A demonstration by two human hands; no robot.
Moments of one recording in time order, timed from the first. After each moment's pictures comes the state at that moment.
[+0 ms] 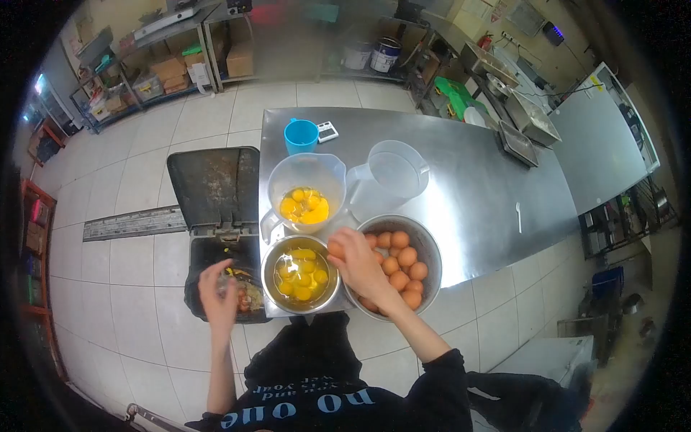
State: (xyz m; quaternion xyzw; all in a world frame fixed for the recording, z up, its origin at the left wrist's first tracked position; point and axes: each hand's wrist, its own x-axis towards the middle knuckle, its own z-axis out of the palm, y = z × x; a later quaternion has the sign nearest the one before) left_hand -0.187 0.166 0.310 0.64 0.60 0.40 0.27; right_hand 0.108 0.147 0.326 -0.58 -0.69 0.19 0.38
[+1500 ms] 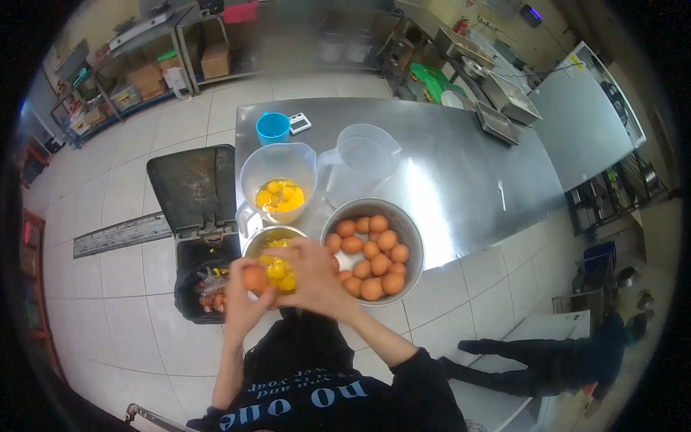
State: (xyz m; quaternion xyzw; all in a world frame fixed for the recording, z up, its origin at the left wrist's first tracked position) left_hand -0.124 0.146 0.329 0.67 0.45 0.37 0.46; right_hand 0.050 0.121 0.358 -0.58 -0.72 0.12 0.35
